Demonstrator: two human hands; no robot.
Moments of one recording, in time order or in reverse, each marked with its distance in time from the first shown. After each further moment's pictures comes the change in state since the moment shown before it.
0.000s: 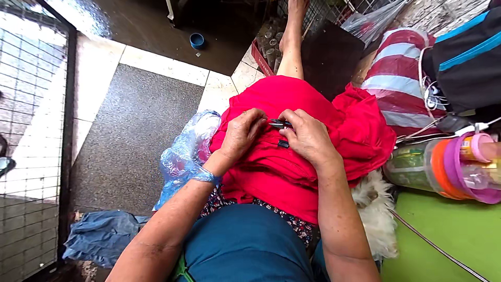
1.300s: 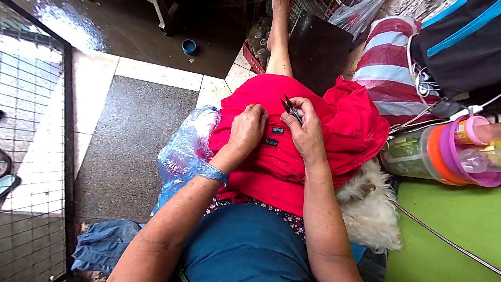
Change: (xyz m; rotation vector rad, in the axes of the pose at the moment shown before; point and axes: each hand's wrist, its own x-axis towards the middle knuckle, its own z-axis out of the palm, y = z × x) left_hand 0.036 0.051 0.018 0.265 -0.269 -0.350; right_hand -0.010 0.026 0.029 0.680 0.487 0.052
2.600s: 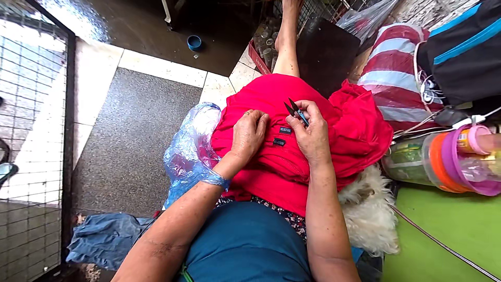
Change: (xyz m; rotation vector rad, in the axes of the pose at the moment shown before) left_hand -0.020 -0.019 0.014 -0.195 0.220 -0.016; right_hand -0.002 -0.001 0.002 -0.136 -0.004 -0.056
